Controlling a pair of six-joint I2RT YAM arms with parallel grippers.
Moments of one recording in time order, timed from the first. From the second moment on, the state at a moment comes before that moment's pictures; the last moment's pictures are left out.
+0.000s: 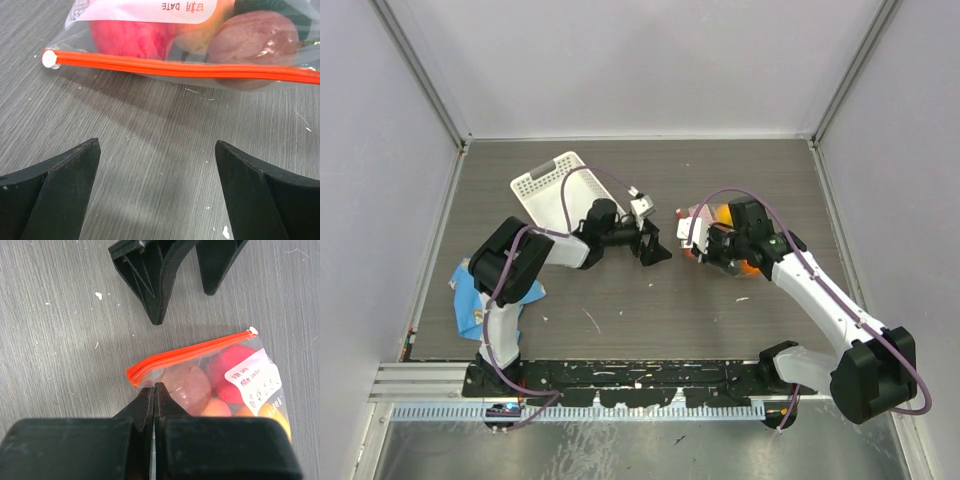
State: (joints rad) left arm -0.61 1.99 0.95 0.74 0.66 -0.05; right arm 0.37 1.15 0.87 -0.56 -0.53 -0.95
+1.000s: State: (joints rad) left arm -0.61 2.09 1.09 0.56 0.74 -0.07; right arm 0.36 1.15 0.88 -0.56 -0.54 -0.93
